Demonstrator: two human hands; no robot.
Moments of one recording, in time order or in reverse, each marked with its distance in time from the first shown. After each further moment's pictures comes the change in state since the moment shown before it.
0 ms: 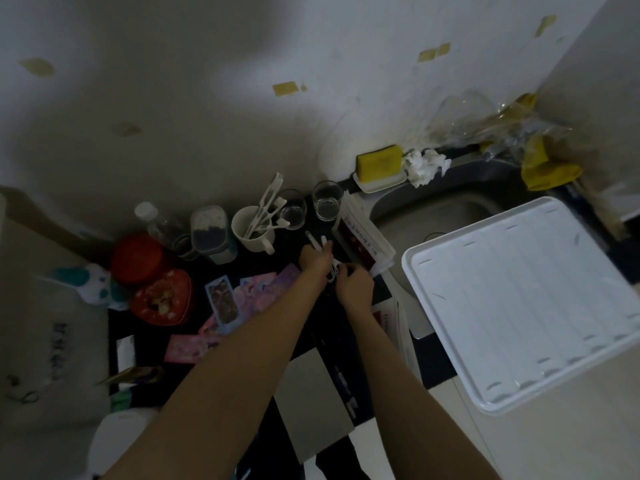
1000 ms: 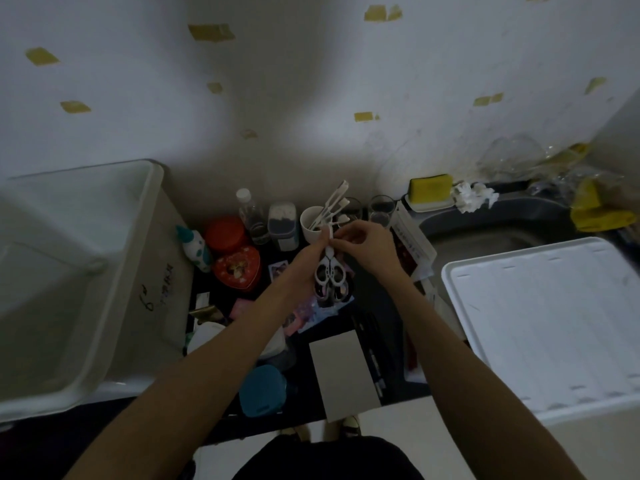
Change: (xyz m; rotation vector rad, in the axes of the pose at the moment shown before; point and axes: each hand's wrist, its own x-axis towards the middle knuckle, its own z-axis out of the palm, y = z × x) left_hand -0.110 -0.016 -0.147 -0.603 -0.488 0.181; right_hand -0.077 -0.091 -0.026 -0.058 -0.359 -0.709
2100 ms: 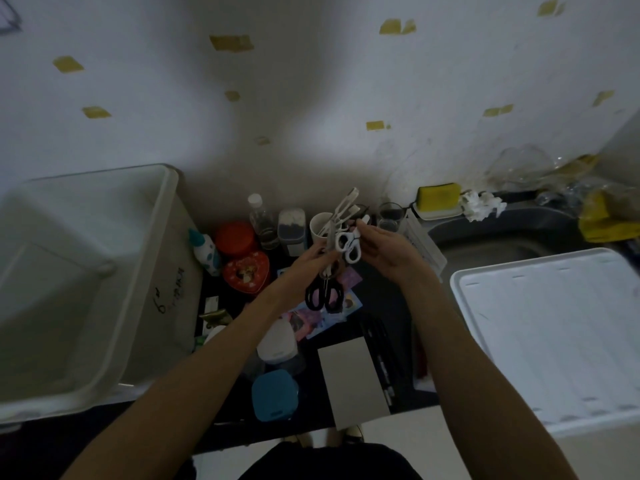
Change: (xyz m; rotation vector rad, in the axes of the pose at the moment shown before) left_hand -0.022 0.019 -0.026 0.403 -0.140 0.190; right_hand 0.009 -0.020 -0.009 0.927 -0.133 0.482
